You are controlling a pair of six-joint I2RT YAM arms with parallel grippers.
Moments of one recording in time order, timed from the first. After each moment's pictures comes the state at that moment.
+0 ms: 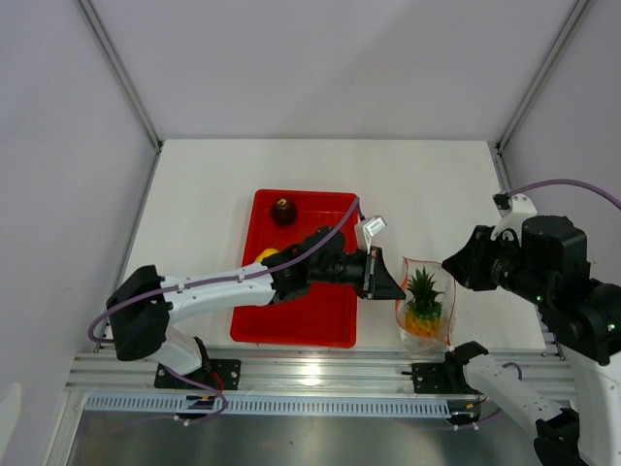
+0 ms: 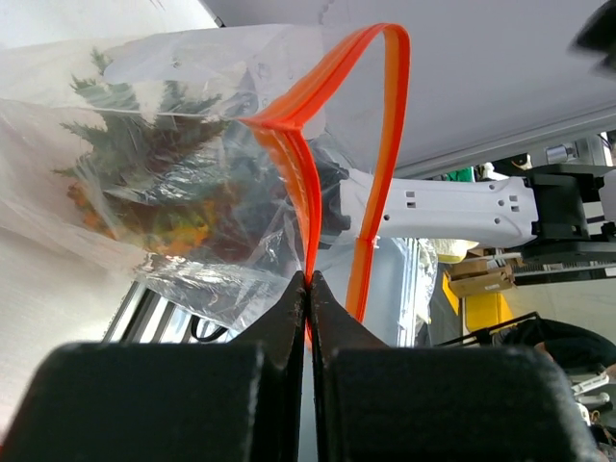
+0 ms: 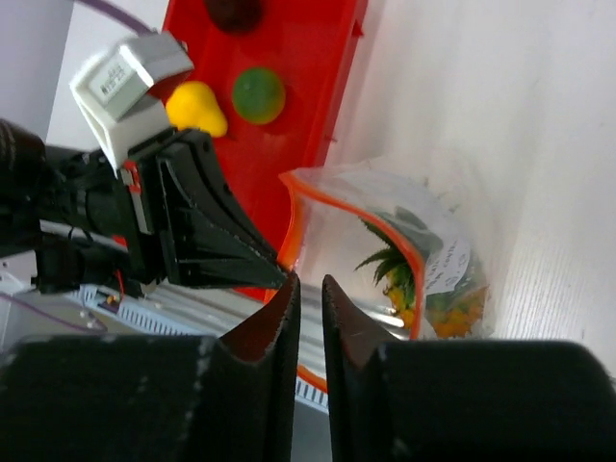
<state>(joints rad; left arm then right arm) -1.11 1.50 1.03 0.23 0.42 -0.89 0.40 0.82 1.58 -1.34 -0.10 0.39</state>
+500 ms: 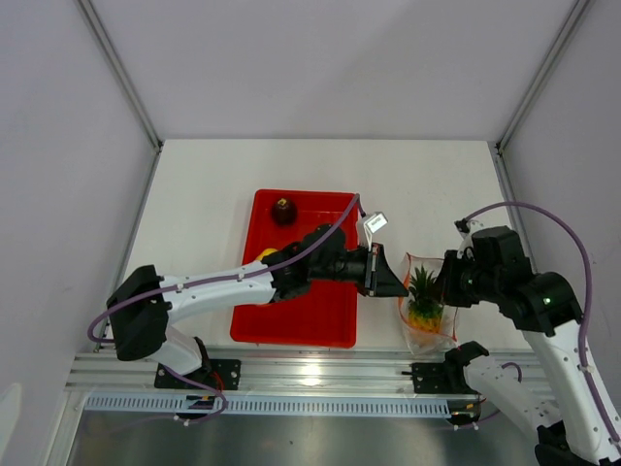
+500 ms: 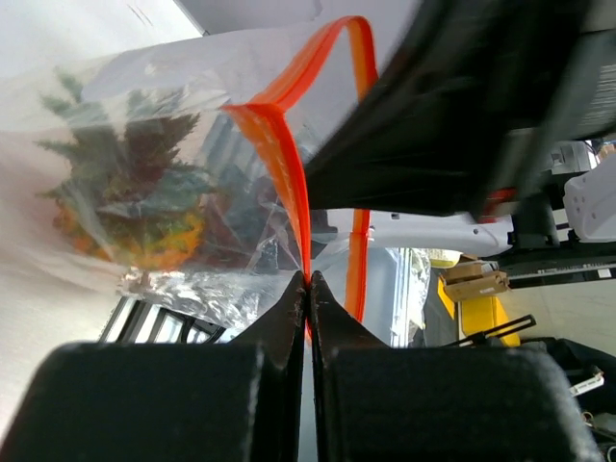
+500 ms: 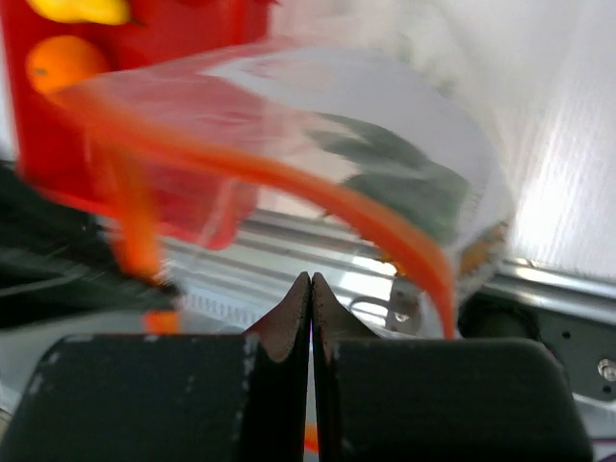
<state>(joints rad) -1.11 1.50 1.06 0.24 0.42 -0.90 0.40 0.76 1.20 -1.31 -0.18 0.45</state>
